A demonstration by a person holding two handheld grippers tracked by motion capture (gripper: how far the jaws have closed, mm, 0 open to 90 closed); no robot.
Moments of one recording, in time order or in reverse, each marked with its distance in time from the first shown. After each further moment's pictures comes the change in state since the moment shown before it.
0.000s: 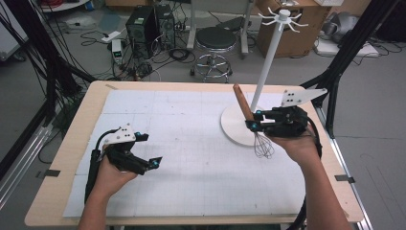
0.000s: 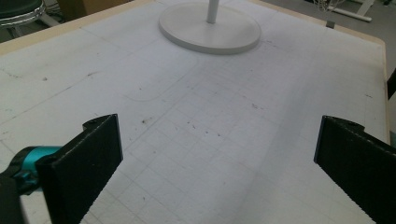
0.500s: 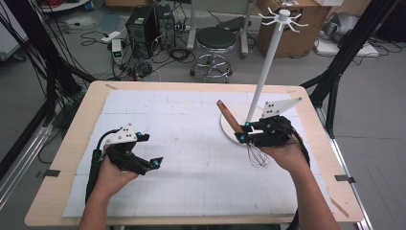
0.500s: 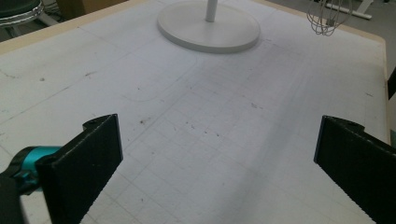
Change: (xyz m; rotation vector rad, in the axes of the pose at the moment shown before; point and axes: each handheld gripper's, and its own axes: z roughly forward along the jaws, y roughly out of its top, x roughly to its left) left arm -0.001 0.001 0.002 0.007 -0.003 0.005; right arm 0.014 -0.016 0.035 0.135 0.019 0.002
